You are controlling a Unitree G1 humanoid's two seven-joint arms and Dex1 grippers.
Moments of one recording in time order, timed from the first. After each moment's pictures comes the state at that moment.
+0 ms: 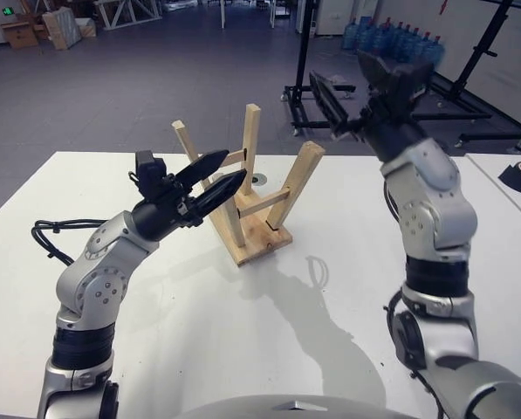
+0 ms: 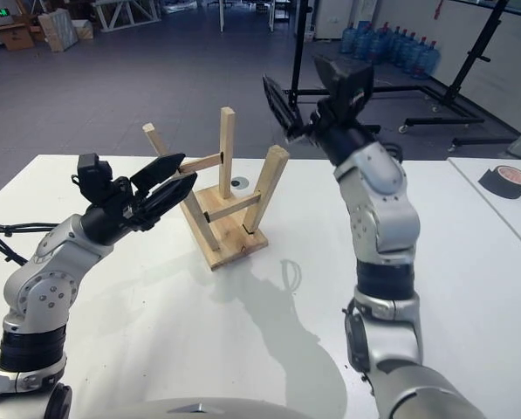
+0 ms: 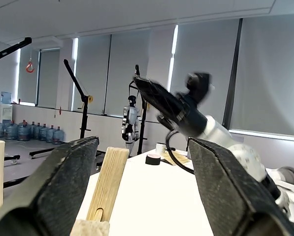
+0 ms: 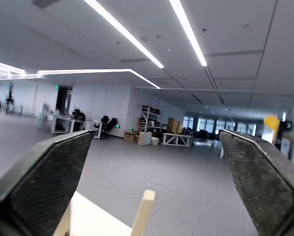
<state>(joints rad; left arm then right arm) -0.27 0.38 0.09 -0.40 -0.88 0.46 -0.69 -0.75 -0.27 -0.15 -0.09 0.42 0.36 0.35</state>
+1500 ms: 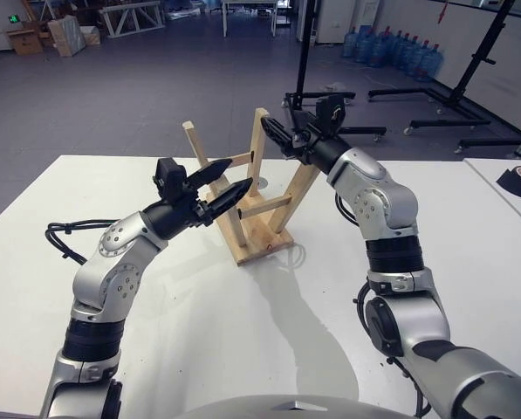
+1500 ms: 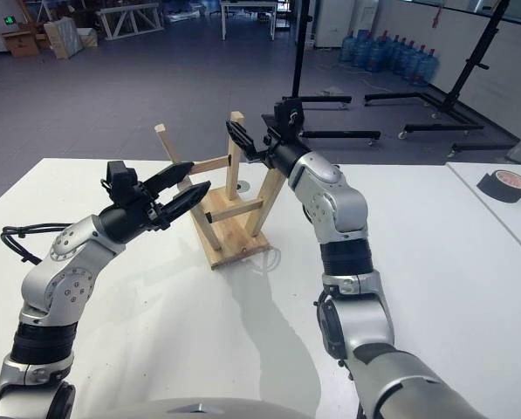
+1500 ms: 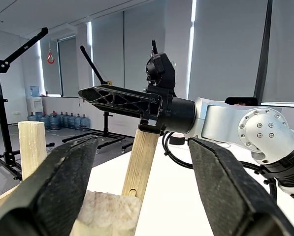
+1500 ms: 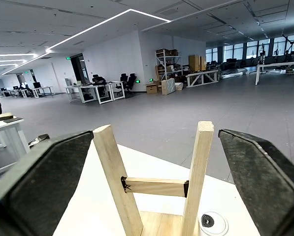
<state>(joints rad) -0.28 0.39 0.01 -0.31 -0.68 0.39 -0.67 -0.76 -0.14 -0.05 0.12 0.45 0.56 0.32</state>
